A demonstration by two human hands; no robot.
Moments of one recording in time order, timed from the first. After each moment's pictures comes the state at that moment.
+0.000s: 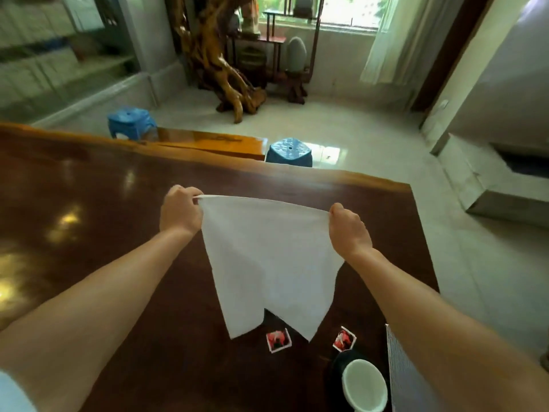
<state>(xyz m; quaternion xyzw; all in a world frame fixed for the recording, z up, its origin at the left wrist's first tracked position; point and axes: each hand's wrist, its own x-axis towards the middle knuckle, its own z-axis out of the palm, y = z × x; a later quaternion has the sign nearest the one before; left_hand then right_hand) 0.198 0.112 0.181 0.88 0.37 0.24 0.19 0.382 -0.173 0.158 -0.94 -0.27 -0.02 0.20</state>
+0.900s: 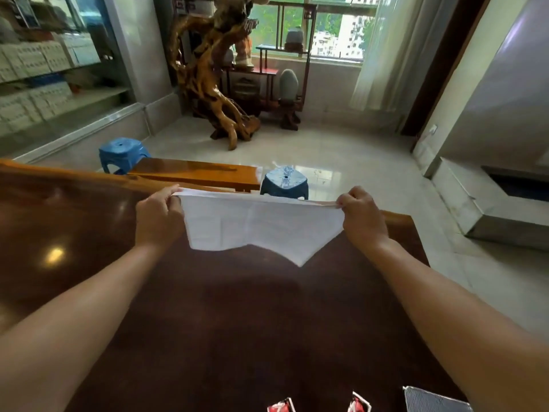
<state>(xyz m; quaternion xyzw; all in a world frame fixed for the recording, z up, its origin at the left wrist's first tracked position) 0.261 0.189 0.238 0.83 0.28 0.43 0.22 0.487 -0.114 0.249 -0.91 -0.34 -0.15 0.18</state>
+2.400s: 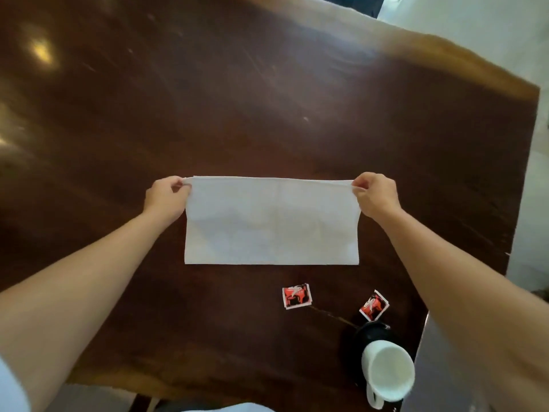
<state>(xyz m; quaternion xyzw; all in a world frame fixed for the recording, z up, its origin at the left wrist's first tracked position) 0.185 0.206 -0.075 0.74 0.56 -0.01 0.37 0.494 -0.090 -0.061 -0.95 -0.17 0.21 0.17</state>
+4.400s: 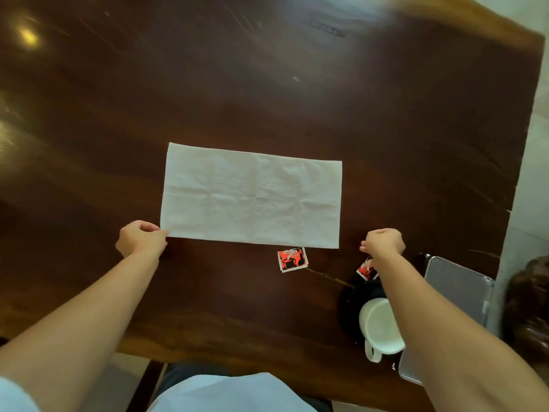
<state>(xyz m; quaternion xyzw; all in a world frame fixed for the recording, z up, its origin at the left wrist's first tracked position) 0.090 0.119 -0.107 0.51 0.78 0.02 0.37 0.387 -0.220 -0.109 -0.87 0.29 0.31 0.25</state>
